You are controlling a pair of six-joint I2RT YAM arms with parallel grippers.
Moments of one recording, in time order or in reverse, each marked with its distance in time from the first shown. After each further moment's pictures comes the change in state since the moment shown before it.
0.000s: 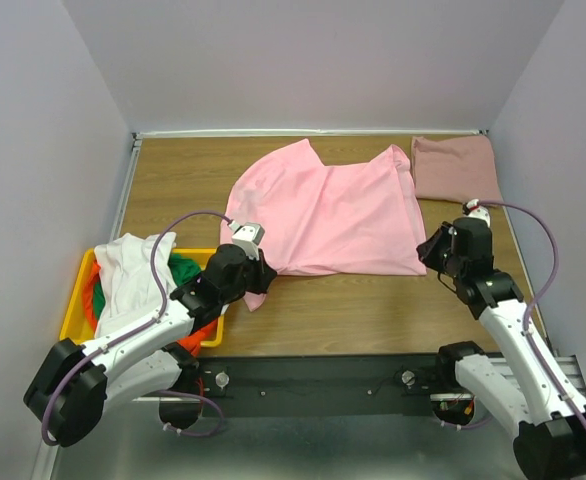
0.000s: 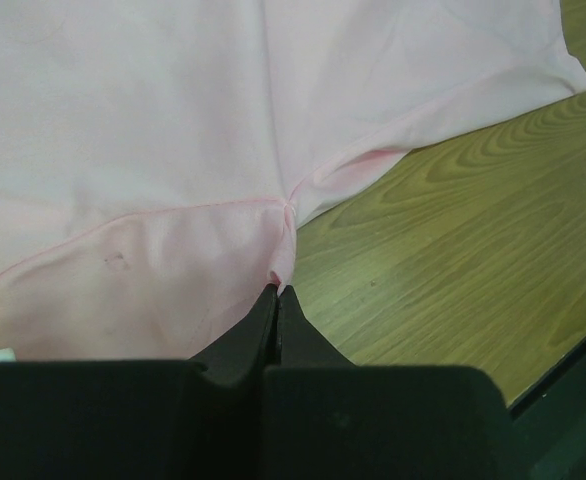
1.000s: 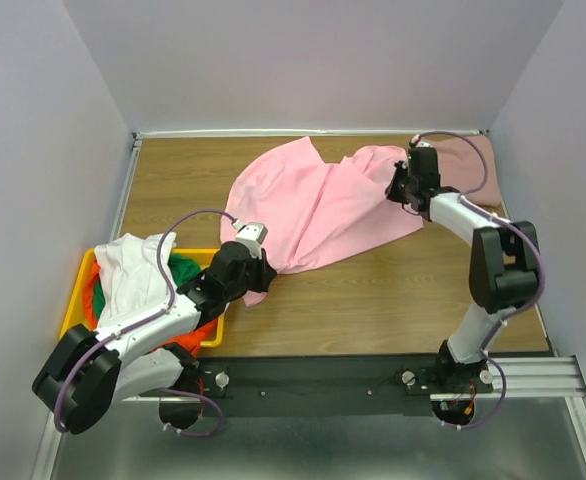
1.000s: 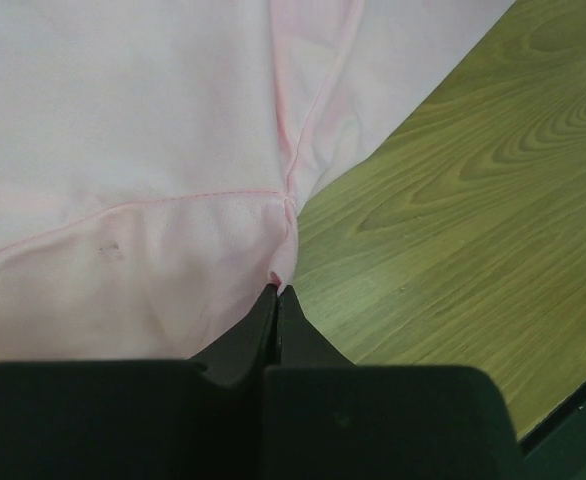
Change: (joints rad) left arm 0.022 0.098 0.000 0.054 0.005 0.031; right arm 0.000 1.058 0.561 0.407 -0.103 -0.197
